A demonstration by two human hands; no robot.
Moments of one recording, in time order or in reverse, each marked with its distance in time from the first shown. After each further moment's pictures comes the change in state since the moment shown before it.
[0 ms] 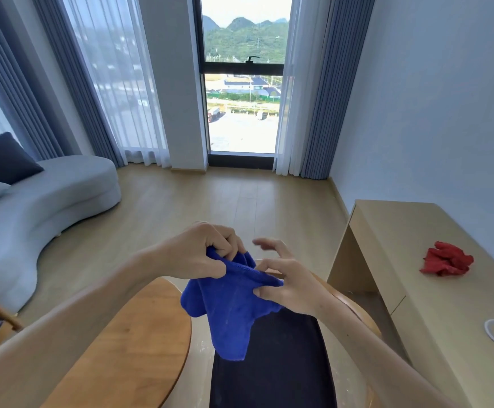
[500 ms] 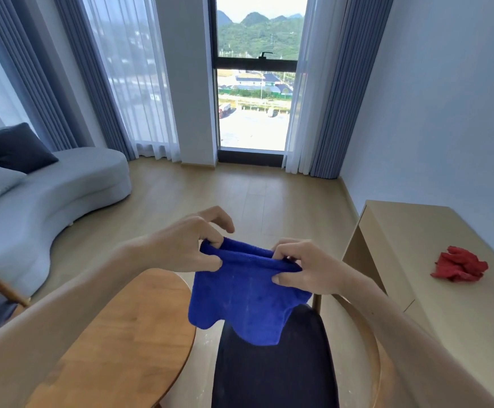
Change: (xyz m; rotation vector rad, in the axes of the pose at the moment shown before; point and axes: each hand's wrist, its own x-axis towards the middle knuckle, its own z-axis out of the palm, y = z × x) left_hand -0.016 -0.012 -0.010 0.269 0.072 -0.099; right_hand 0.010 -0.020 -0.036 -0.175 -0.178 -0.065
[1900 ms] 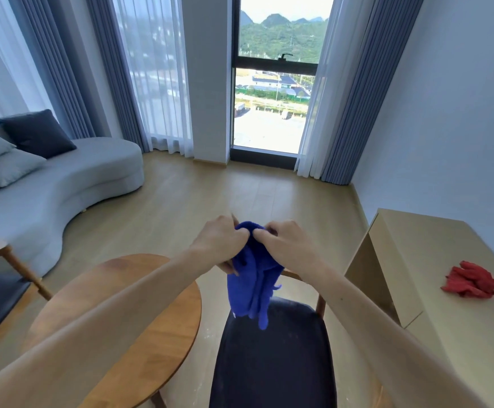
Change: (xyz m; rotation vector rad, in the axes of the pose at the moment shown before) left_hand 0.026 0.009 0.045 -0.413 0.260 -0.641; right_hand 0.056 -0.039 0.031 0.056 0.261 0.391
